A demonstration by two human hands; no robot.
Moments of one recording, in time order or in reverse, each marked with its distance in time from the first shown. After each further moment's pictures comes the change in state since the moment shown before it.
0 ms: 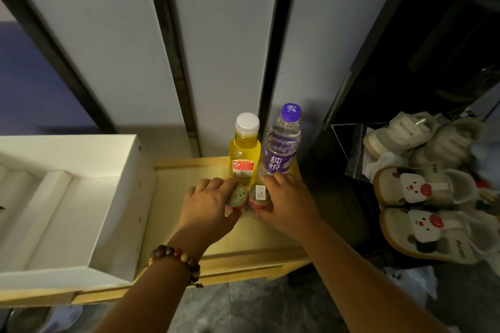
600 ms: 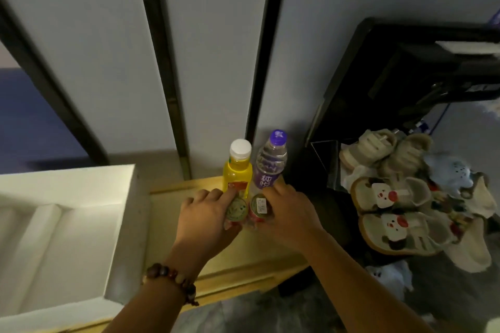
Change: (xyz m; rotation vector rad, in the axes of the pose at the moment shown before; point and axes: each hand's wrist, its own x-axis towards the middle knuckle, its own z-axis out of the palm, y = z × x) left_hand -0.003 0.013 -0.057 0.064 -0.020 0.123; right_hand -0.014 -0.018 -0.048 -0.010 0.015 0.065
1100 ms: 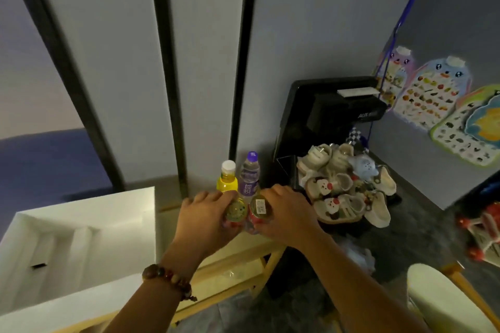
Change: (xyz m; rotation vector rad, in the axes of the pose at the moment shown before) left_hand -0.082 0.030 -0.125 -0.023 0.112 0.219; right_hand -0.119 -0.085 -0.118 -0.062 0.173 0.068
